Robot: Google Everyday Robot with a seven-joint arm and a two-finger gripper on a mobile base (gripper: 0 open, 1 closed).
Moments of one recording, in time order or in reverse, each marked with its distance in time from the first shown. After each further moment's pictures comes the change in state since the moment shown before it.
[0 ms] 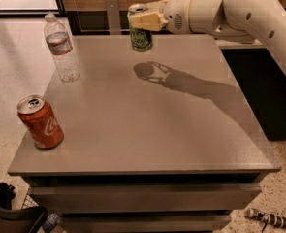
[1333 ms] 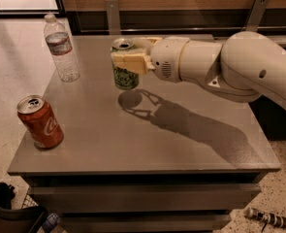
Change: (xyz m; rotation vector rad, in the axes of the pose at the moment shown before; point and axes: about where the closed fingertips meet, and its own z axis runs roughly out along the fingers) arm 0.026 0.138 -0.034 0.009 -0.051 0.058
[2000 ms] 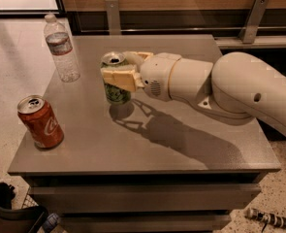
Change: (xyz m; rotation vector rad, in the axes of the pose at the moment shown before) arm 0.013 0.043 0.001 0.010 0.005 0.013
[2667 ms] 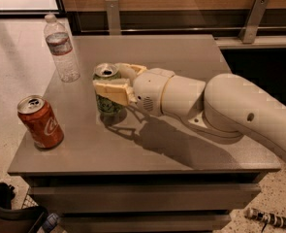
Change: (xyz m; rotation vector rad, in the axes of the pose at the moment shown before) arm 0.016 0.027 0.005 -0.024 -0.049 0.025
